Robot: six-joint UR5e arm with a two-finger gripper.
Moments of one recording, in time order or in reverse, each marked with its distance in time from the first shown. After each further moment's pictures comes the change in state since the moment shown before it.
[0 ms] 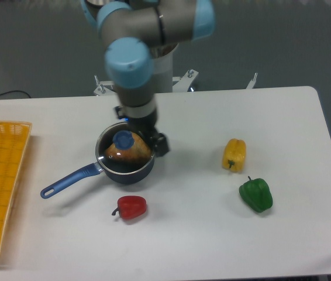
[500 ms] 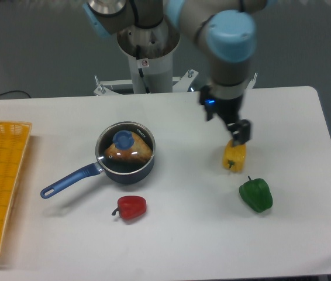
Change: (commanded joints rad) arm 0.273 -0.023 0.023 0.051 -0.031 0.430
